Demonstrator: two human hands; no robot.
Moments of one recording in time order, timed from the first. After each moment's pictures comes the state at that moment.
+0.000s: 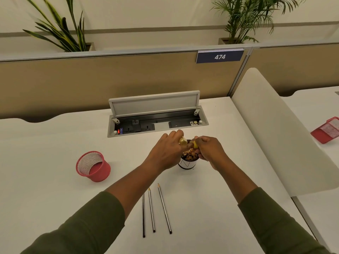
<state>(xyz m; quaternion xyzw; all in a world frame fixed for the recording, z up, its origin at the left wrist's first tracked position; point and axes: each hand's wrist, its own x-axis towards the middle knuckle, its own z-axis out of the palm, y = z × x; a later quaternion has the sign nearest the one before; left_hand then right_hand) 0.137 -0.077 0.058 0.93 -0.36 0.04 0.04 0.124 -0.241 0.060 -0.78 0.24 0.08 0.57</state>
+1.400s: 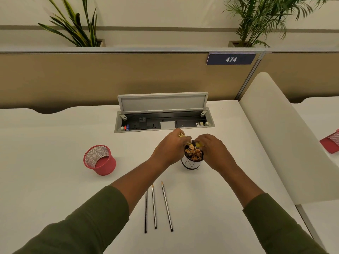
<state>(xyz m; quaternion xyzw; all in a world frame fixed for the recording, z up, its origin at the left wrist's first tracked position) 0.139 -0.071 0.055 0.94 -0.24 0.03 0.25 0.119 -0.247 0.058 -0.98 -0.08 0.03 0.18</state>
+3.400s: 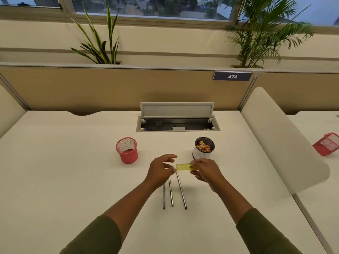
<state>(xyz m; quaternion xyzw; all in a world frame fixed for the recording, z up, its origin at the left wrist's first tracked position) -0.002 0.024 0.041 0.81 0.00 -0.07 0.58 -0.004 -0.168 0.064 -0.76 0.20 0.15 0.60</state>
